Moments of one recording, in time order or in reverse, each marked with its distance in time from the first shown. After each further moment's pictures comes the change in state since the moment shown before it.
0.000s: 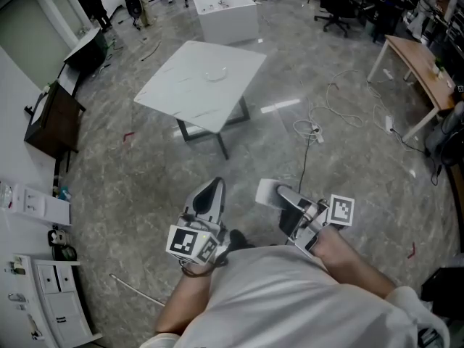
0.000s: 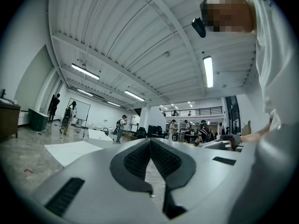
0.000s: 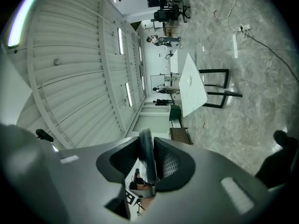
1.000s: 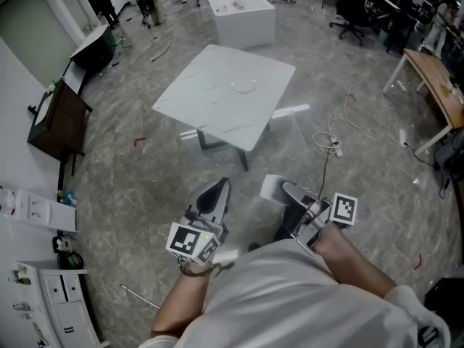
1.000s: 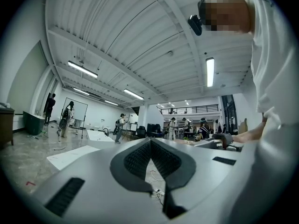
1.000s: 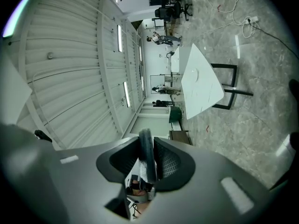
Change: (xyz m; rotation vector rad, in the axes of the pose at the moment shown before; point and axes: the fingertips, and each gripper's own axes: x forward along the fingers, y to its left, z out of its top) left arm 0.024 0.186 0.040 0.026 0.030 -0.052; right arm 0.201 -0.030 0.017 -0.018 -0.017 -0.011
